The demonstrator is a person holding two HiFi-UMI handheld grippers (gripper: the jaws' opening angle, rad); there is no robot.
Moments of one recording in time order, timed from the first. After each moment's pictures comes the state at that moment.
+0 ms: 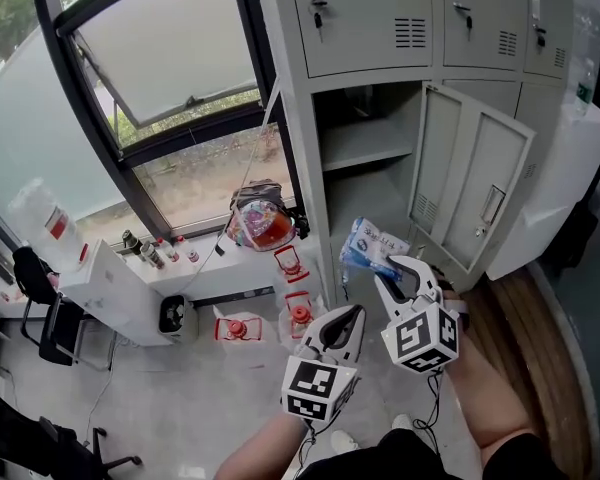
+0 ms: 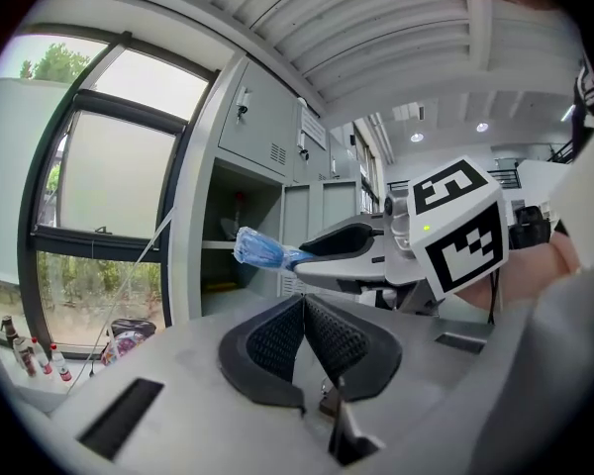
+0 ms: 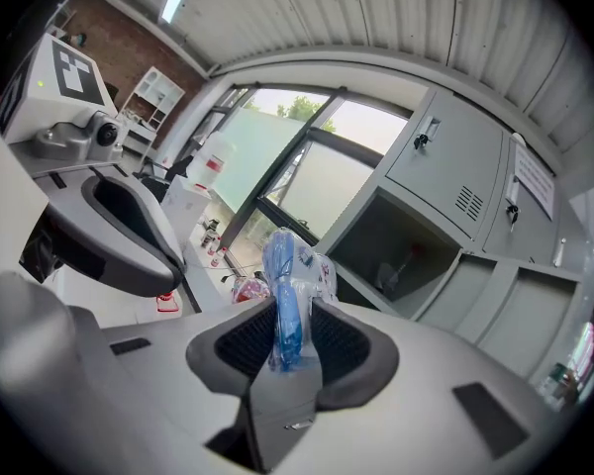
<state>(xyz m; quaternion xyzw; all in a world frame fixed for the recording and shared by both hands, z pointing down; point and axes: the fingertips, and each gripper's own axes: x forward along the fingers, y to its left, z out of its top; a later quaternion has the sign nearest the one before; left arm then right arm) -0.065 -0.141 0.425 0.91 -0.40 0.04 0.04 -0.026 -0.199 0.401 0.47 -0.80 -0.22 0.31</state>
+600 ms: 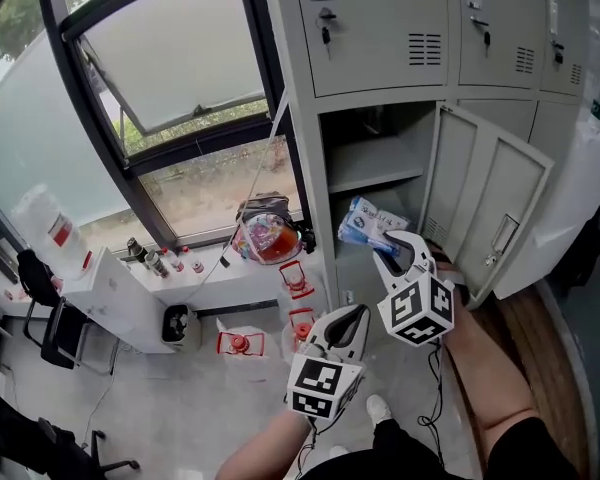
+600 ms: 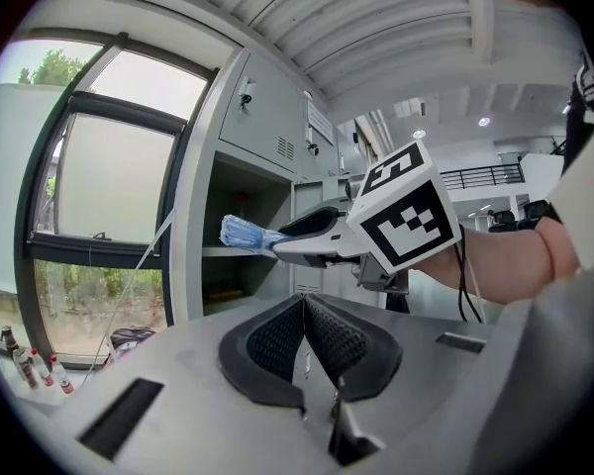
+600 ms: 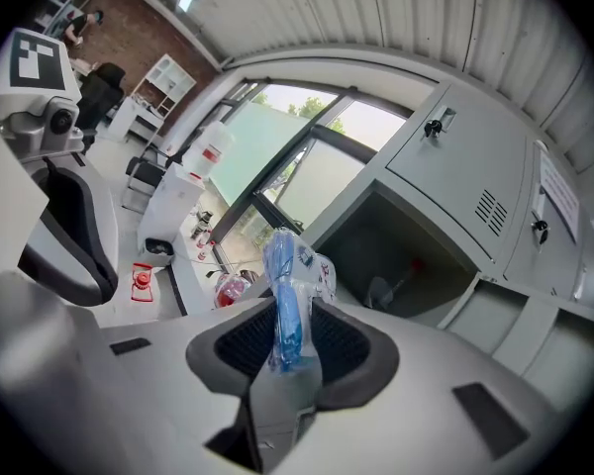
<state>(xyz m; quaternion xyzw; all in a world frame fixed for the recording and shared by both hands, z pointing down) -0.055 -0.199 0.415 0.91 -0.41 0.05 0.02 -0.024 -0.297 0.369 0.46 -0.78 -0.26 0.33</state>
